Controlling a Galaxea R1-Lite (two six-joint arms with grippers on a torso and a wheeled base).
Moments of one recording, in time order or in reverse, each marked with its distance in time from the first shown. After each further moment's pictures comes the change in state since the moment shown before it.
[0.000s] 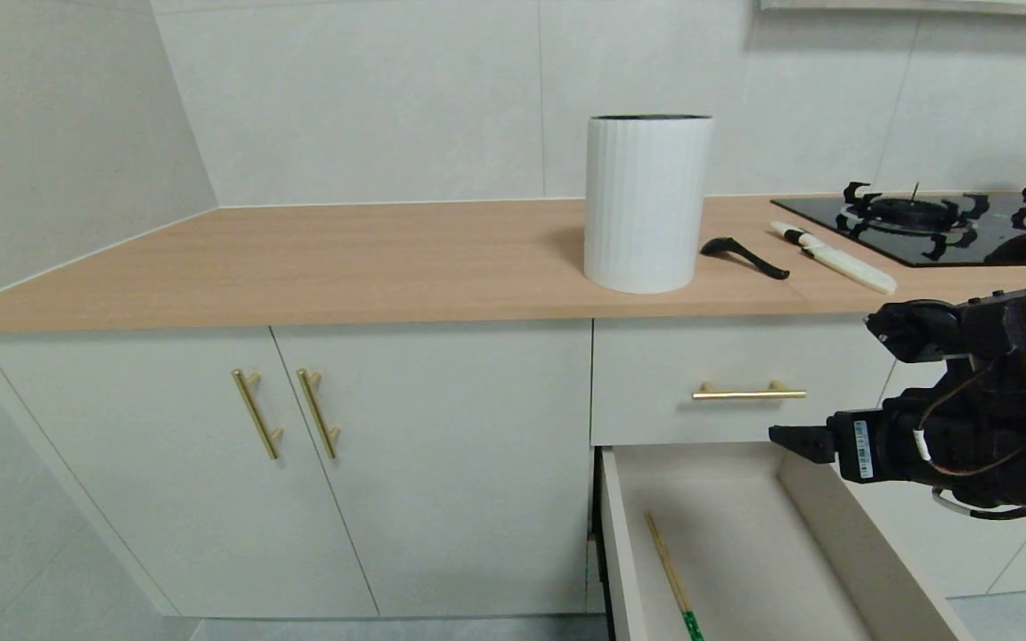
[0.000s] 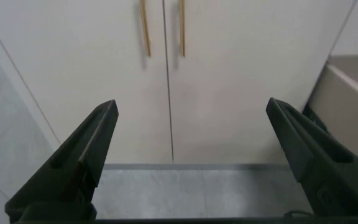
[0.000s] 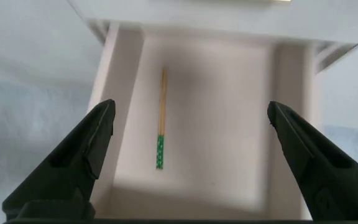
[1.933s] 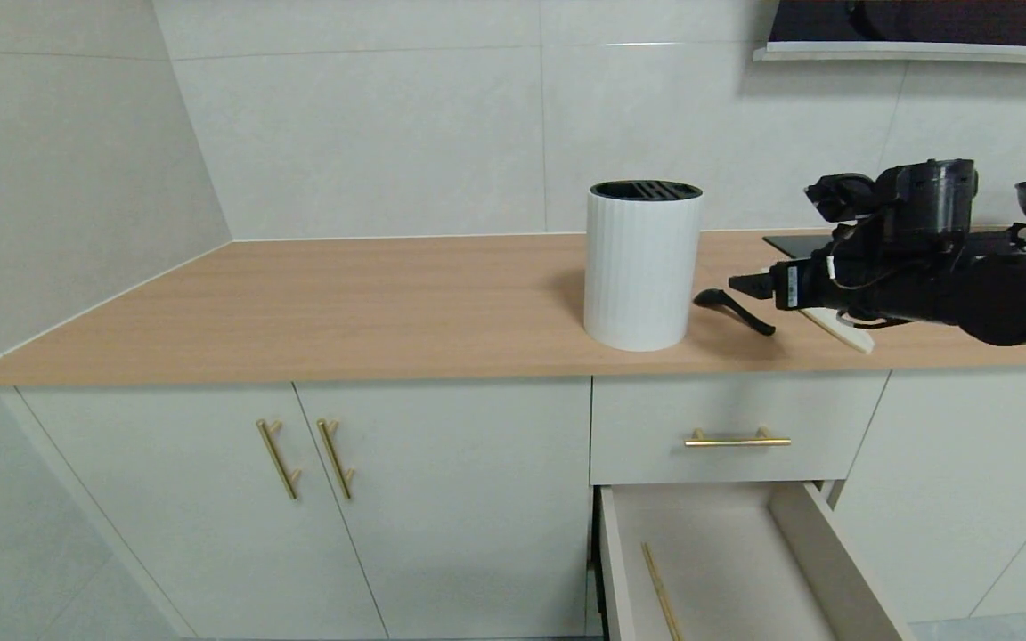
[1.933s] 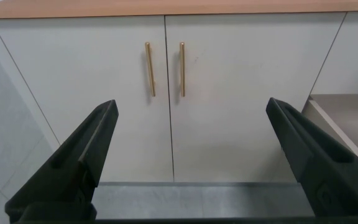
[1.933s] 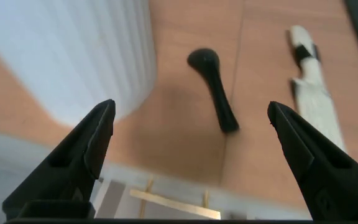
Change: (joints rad) left arm 0.000 0.000 0.000 0.000 0.000 0.000; right arm -0.230 0.442 -0.636 -0.101 0.230 -0.228
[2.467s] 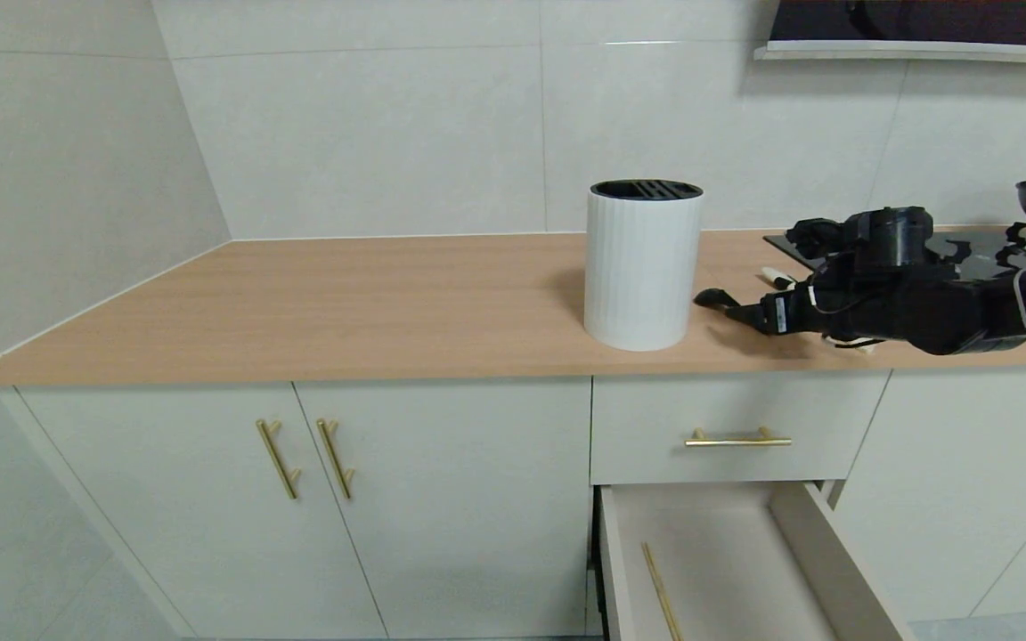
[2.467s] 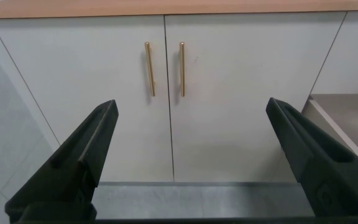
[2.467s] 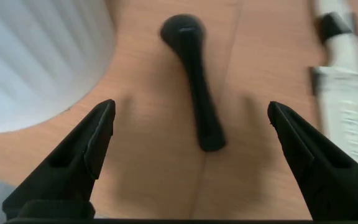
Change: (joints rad) left arm 0.000 0.000 0.000 0.000 0.000 0.000; right arm -0.076 0.186 -0.107 0.004 0.086 -0.056
